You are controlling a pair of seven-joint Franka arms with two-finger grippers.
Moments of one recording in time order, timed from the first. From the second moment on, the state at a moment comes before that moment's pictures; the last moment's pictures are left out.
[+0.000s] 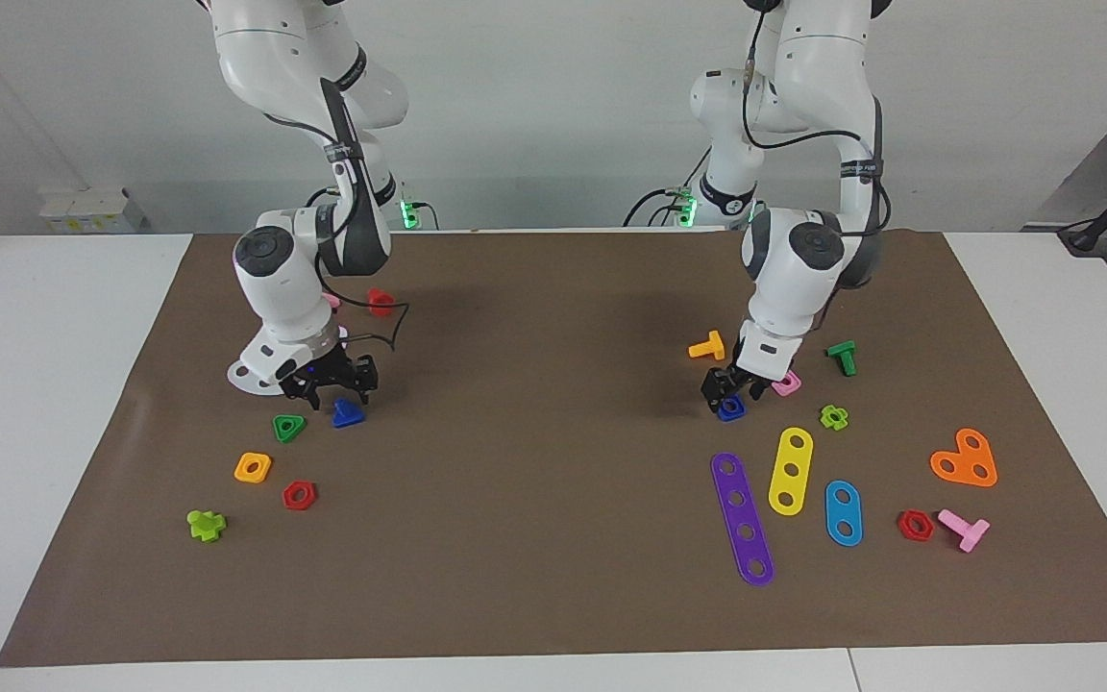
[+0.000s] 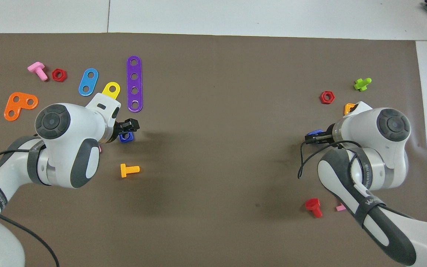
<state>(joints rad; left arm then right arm) -0.25 0.21 -0.03 -2.16 -0.07 2.47 -0.46 0.00 0.17 0.07 -2.21 -0.02 2.44 -0.01</state>
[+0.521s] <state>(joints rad) -0.26 0.23 -0.02 -2.17 -0.02 2.45 -0.46 0.00 0.17 0.07 -2.20 -0.02 2.46 -0.01</state>
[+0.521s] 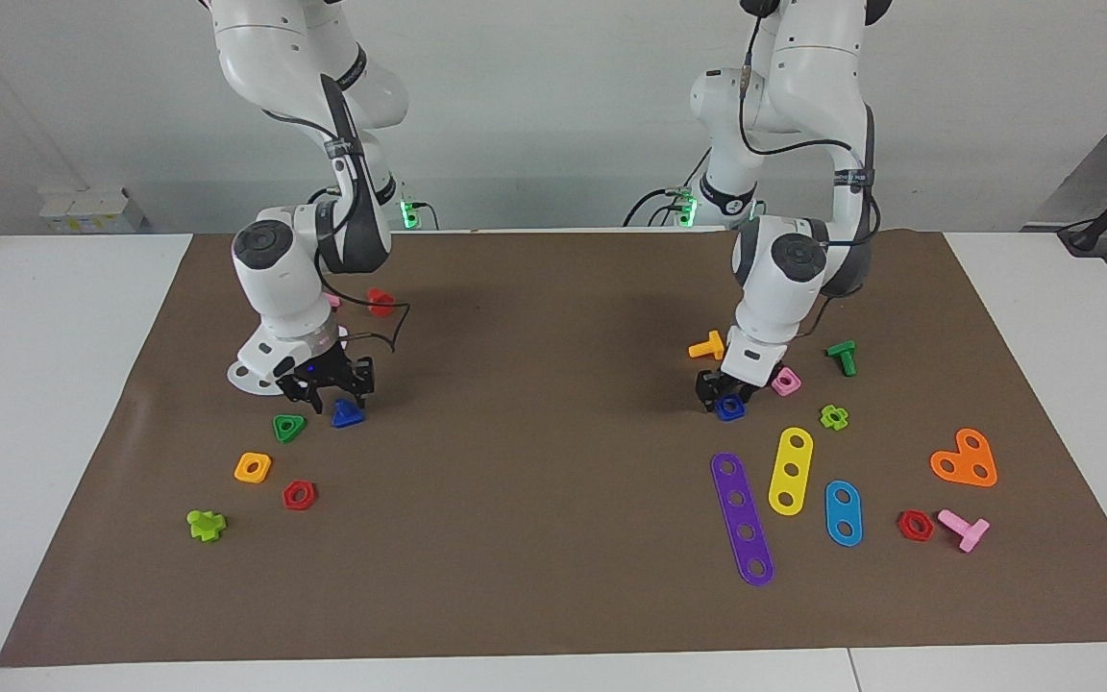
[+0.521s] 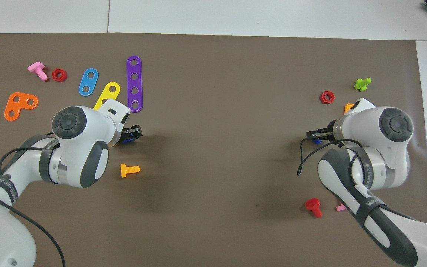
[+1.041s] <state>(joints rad) -0.26 0.23 -0.02 -2.15 -0.02 2.38 -0.46 0.00 0.17 0.07 -2.20 -0.02 2.47 -0.01</state>
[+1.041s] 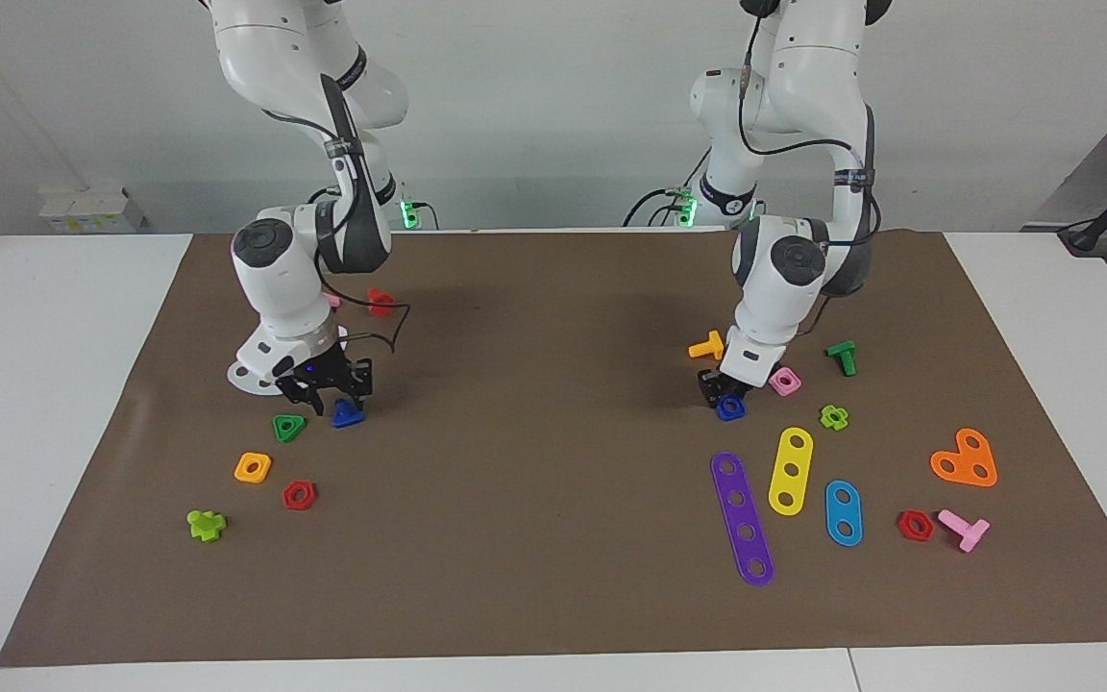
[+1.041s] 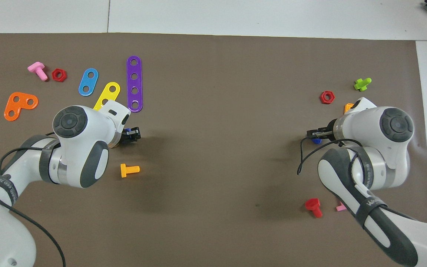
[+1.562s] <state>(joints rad) -0.26 0.23 -0.02 -2.11 -0.02 2.34 -0.46 0.00 0.17 0.07 -2.20 -0.02 2.47 -0.01</state>
